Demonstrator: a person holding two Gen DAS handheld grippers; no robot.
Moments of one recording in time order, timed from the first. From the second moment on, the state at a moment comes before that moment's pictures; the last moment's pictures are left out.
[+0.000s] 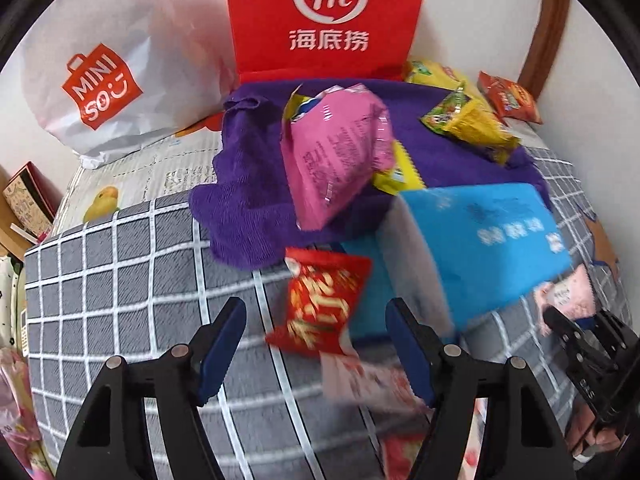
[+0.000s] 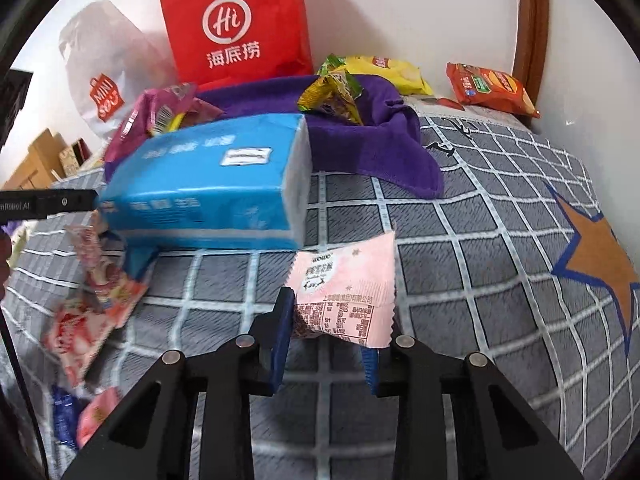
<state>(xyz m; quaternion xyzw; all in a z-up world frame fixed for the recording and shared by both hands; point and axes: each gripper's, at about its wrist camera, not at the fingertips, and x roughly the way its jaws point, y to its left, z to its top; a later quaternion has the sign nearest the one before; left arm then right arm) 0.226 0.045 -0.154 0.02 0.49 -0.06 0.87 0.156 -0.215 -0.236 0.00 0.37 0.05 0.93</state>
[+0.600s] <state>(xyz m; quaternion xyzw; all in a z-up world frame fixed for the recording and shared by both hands) 0.233 0.044 -0.187 0.01 0.46 -0.08 0.89 0.163 -0.215 -0.237 0.00 0.37 0.05 0.93</state>
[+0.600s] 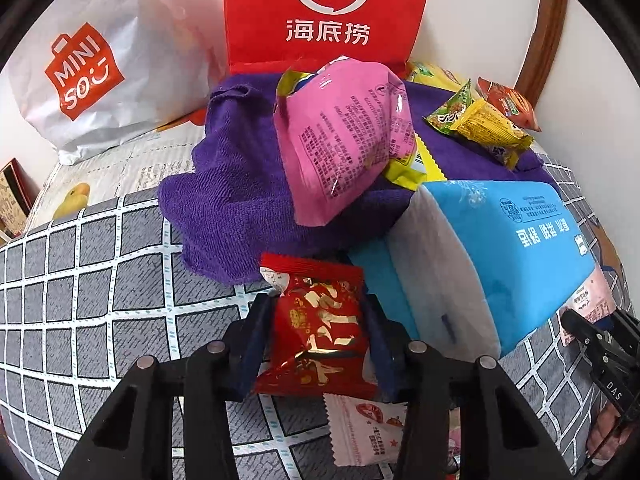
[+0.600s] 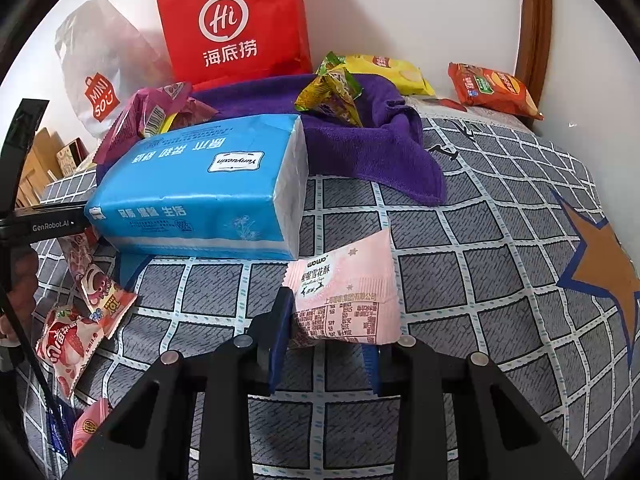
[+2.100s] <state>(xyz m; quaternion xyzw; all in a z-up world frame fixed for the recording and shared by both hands) 0.222 0.062 -0.163 -0.03 0.46 -0.07 0.89 0.160 -0.223 -0.233 0.02 0.38 0.06 0.92</state>
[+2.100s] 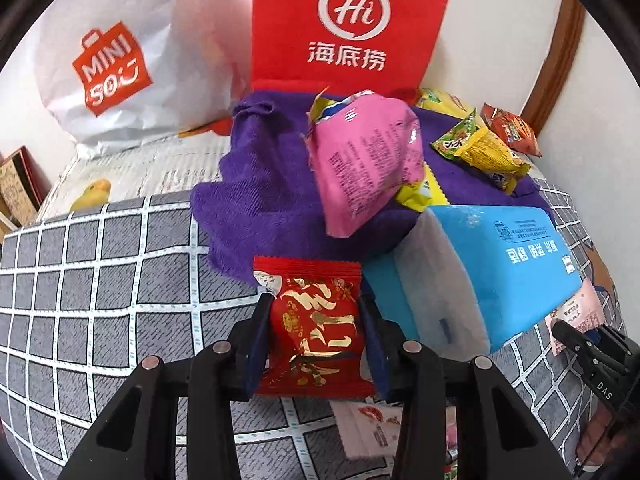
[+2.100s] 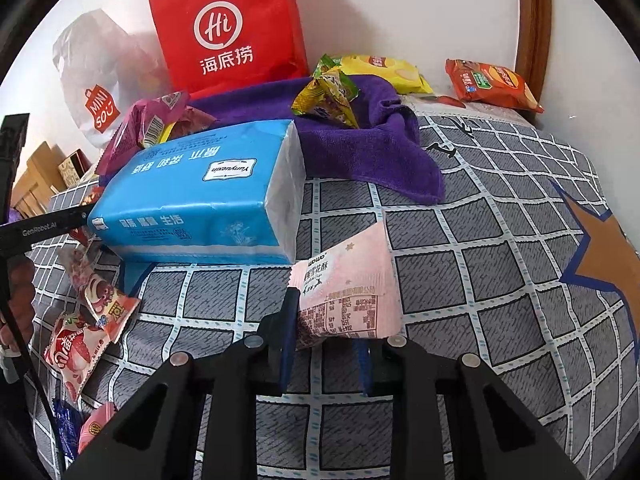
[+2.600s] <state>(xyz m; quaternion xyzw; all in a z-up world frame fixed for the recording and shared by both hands) 0.199 0.066 -0.117 -0.05 0.44 -0.09 0.89 0.153 -0.205 -0.207 0.00 0.36 0.08 0.93</state>
